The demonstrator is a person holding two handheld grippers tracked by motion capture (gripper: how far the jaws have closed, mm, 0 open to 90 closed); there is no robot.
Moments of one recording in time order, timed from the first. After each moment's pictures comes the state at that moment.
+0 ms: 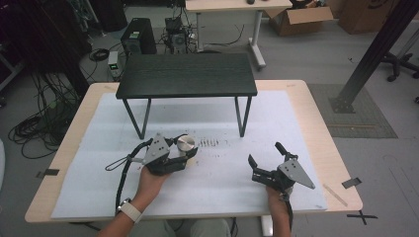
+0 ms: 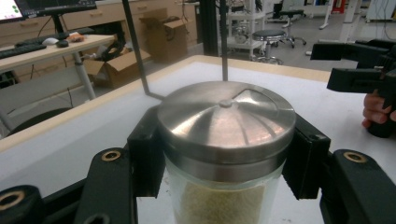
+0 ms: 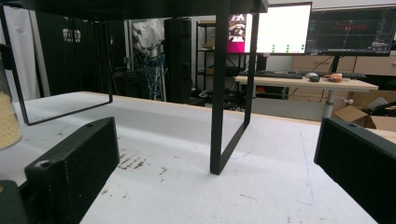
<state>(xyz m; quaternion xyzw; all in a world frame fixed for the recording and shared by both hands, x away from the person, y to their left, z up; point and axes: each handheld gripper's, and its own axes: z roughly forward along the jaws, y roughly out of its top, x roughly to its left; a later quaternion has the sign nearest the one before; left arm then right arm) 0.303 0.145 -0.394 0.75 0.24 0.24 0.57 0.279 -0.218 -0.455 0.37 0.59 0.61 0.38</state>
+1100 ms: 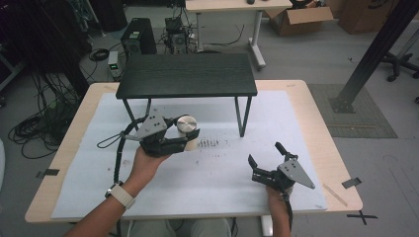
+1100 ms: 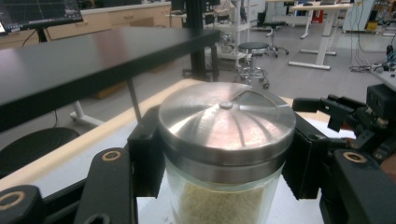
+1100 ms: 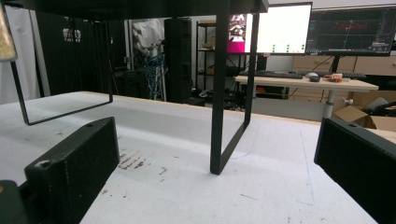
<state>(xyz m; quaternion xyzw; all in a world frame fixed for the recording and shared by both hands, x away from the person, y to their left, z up) 0.316 0.142 -0.317 0.75 0.23 0.21 0.59 0.279 -0.218 -0.455 0.37 0.59 0.61 0.38</state>
